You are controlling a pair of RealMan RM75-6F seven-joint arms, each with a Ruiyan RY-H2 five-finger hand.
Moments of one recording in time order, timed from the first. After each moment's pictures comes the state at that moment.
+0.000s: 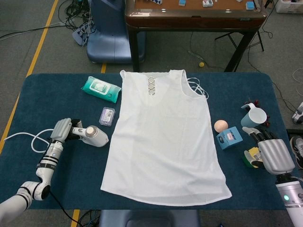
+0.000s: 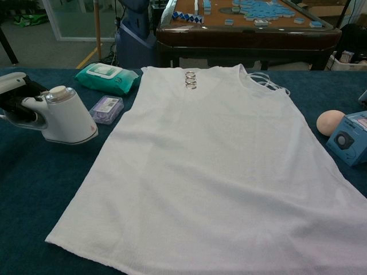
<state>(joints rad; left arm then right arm) -0.61 -1.63 -0.20 -0.86 1.33 0.96 -0.53 0.20 -0.94 0.09 -1.82 -1.50 1.31 -0.15</state>
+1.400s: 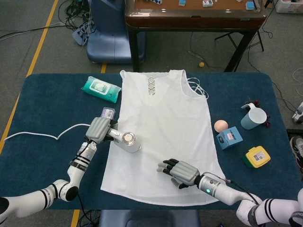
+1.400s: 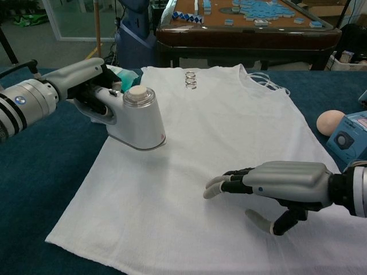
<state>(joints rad) -0.75 -1.67 -0.26 -1.23 1.23 1.01 0.02 0.70 -1.42 -0.07 -1.56 -1.68 0.73 0.10</state>
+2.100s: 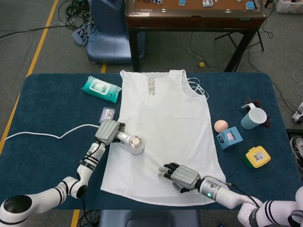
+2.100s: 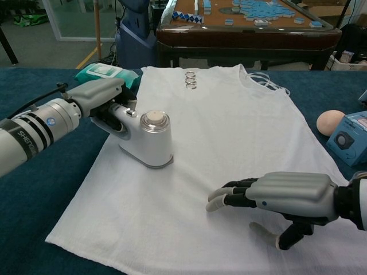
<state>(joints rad) -0.81 -1.84 -0.21 -0.95 1.31 1.01 -0.02 0.71 -1.42 -0.13 -1.57 -1.66 0.75 0.06</state>
